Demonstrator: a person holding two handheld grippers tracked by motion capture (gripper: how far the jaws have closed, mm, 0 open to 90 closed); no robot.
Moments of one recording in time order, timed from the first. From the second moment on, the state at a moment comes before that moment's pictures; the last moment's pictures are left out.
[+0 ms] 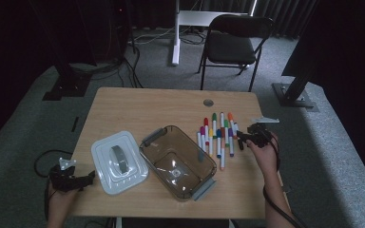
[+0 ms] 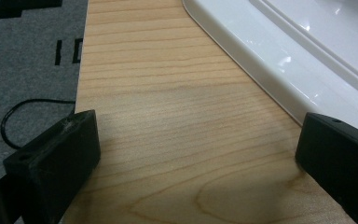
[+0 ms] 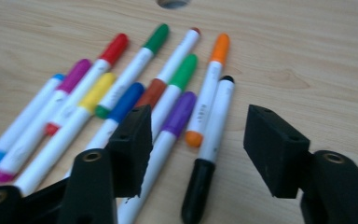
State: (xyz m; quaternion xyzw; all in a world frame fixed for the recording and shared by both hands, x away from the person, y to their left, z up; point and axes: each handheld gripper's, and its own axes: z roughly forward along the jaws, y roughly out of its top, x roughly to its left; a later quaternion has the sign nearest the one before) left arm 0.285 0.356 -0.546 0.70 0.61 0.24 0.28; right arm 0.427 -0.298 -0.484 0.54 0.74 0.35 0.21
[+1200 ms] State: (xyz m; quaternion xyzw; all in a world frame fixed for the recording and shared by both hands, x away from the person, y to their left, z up) left arm 0.285 0.356 -0.546 0.70 0.61 0.24 0.28; right arm 0.468 -0.312 -0.515 0.63 0.70 0.28 0.16
